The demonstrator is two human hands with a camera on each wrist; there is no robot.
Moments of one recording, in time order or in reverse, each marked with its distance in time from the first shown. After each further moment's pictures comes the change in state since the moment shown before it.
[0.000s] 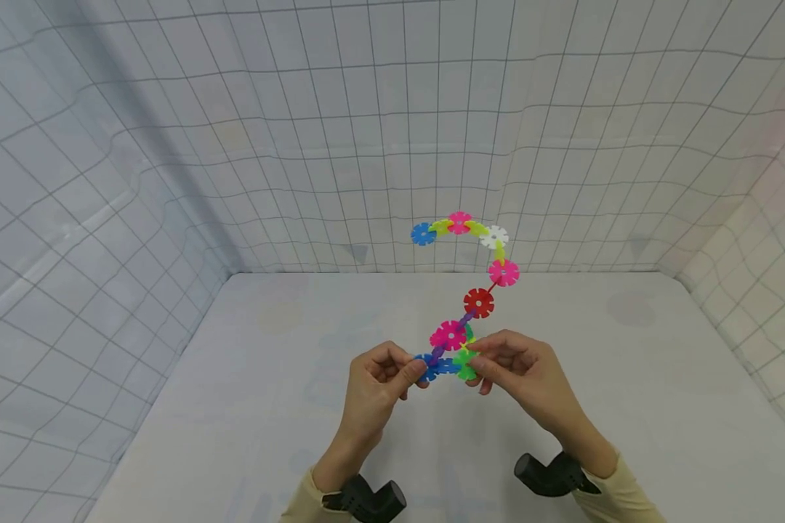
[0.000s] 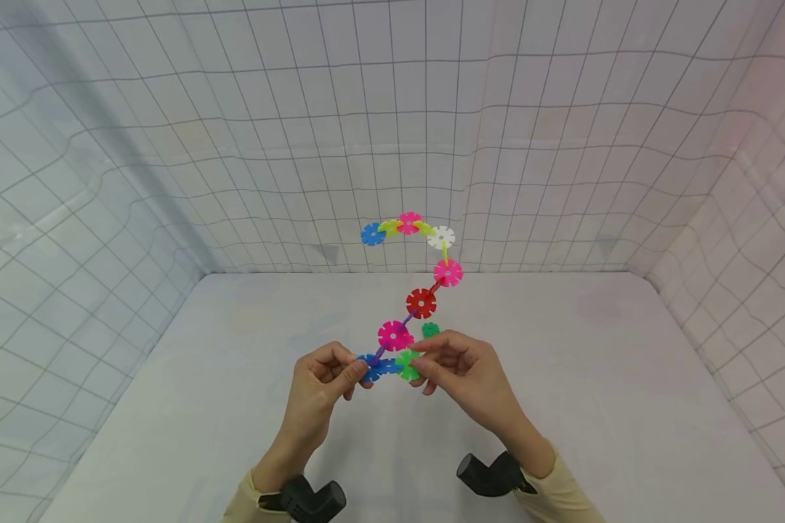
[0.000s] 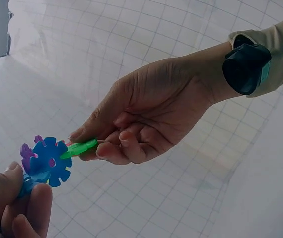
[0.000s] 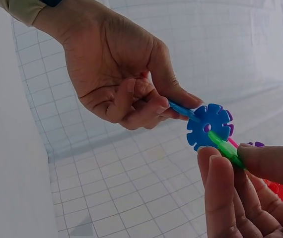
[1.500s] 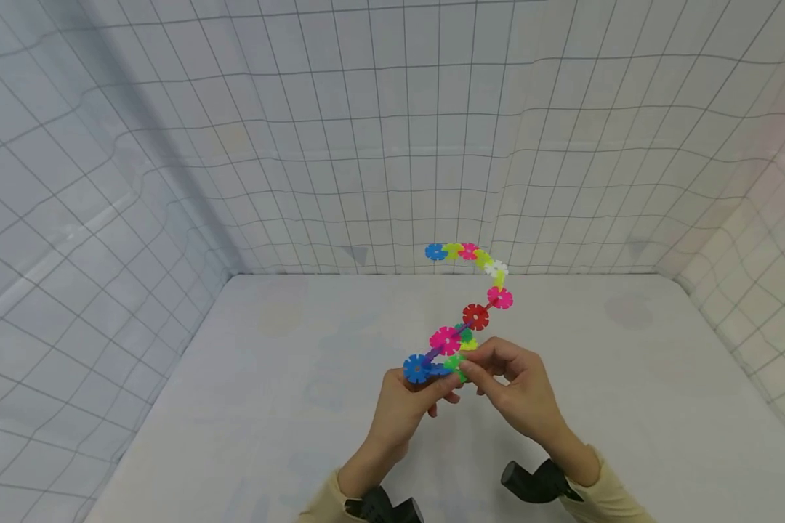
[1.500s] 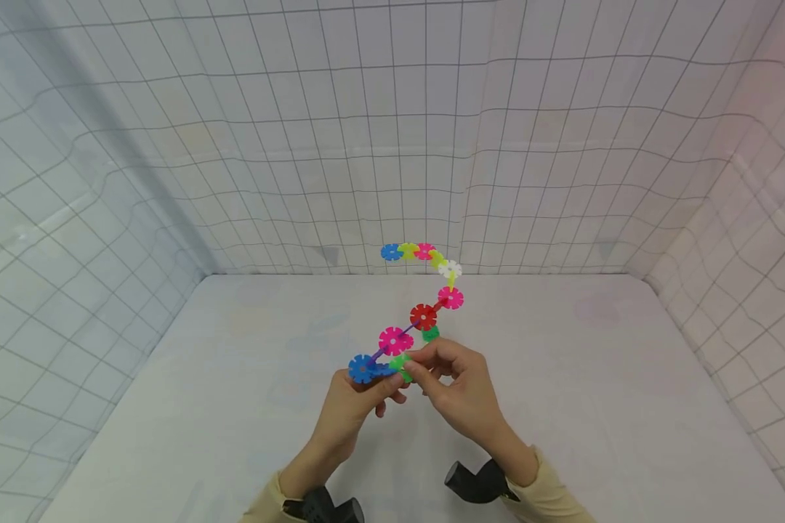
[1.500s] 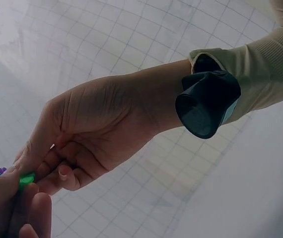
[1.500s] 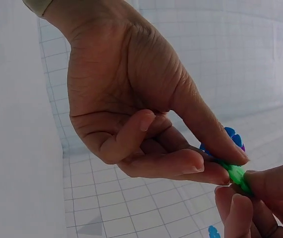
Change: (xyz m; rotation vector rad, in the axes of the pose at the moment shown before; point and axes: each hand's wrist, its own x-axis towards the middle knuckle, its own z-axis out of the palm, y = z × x) left_hand -0.005 -0.025 0.024 -0.001 -0.024 -0.242; right_hand 0.000 0.012 0.018 -0.187 0.108 -0.218
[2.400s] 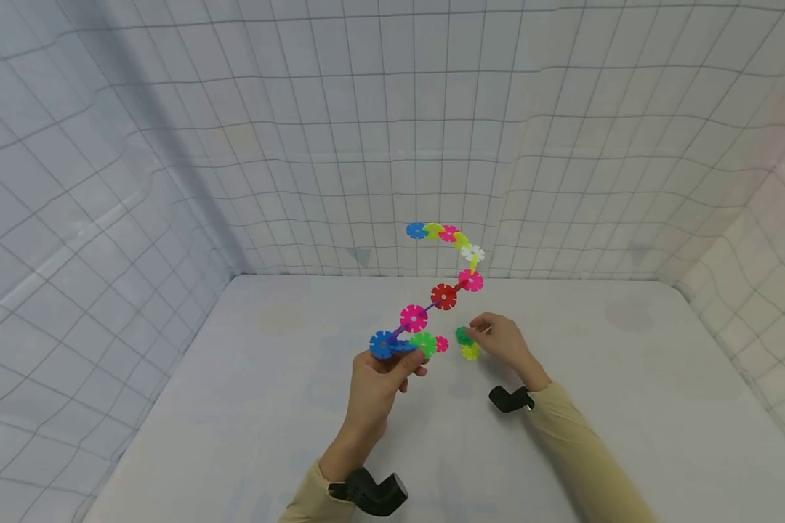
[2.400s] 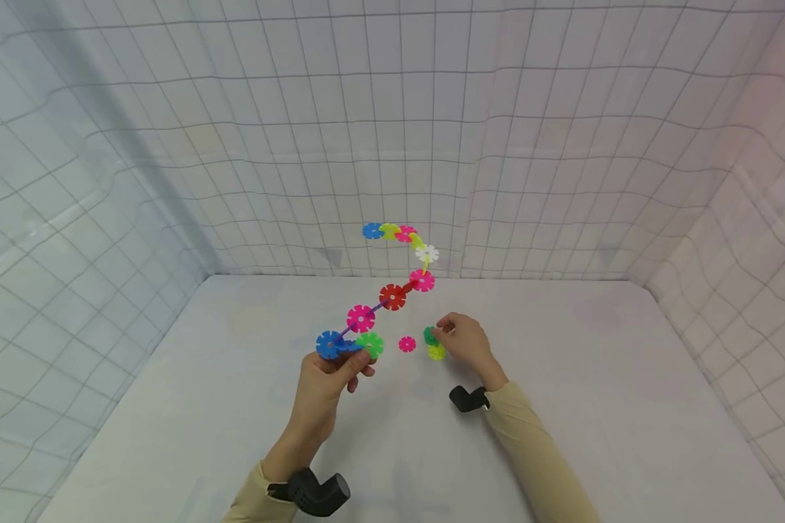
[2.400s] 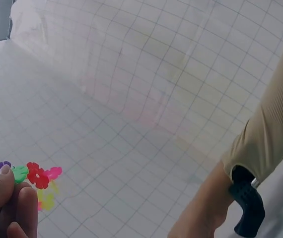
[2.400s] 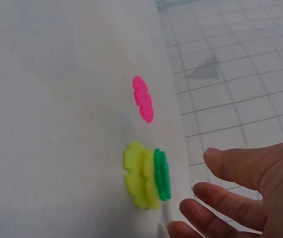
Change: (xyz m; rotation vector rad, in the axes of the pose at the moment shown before) left_hand 0.007 0.014 -0.031 0.008 0.141 0.164; right_hand 0.041 0.146 -0.025 -0.574 -0.157 0.546
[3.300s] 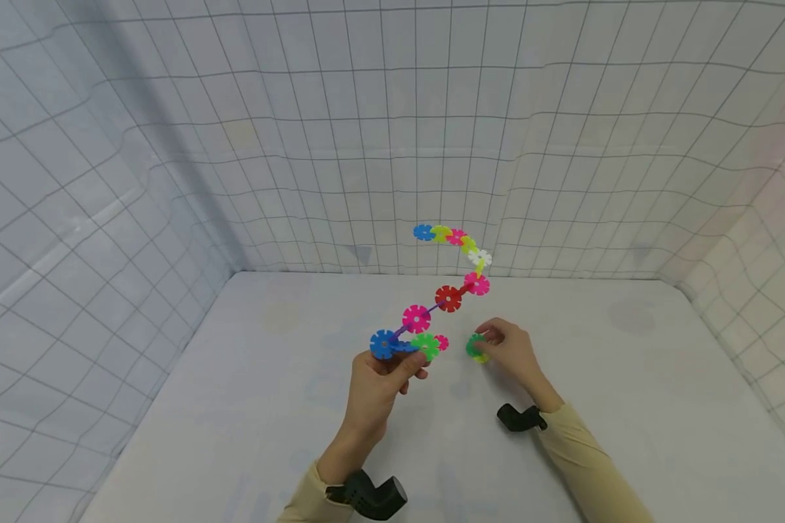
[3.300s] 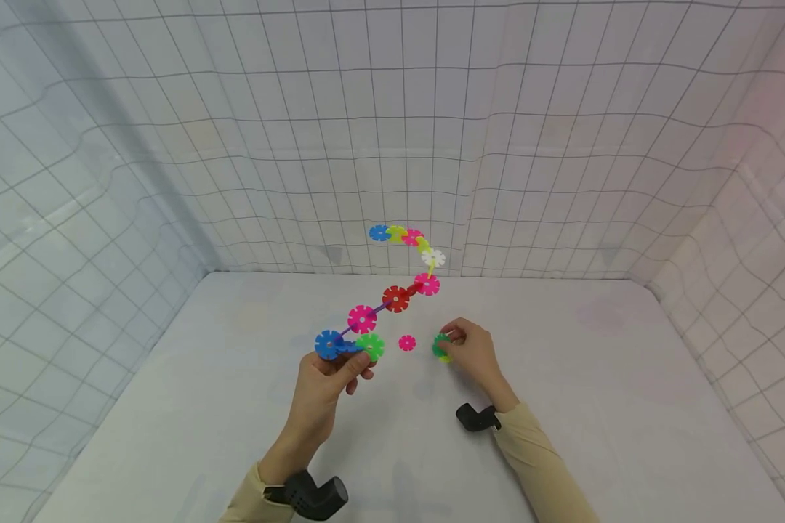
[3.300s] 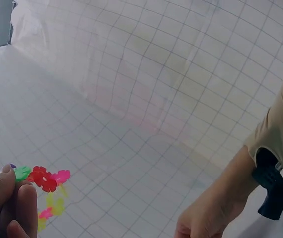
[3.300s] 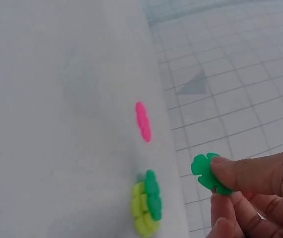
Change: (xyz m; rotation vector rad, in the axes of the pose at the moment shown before) left_hand -0.002 0.003 0.001 -0.028 -0.035 0.025; right_hand -0.022 0.005 0.002 0.127 0.135 -0.043
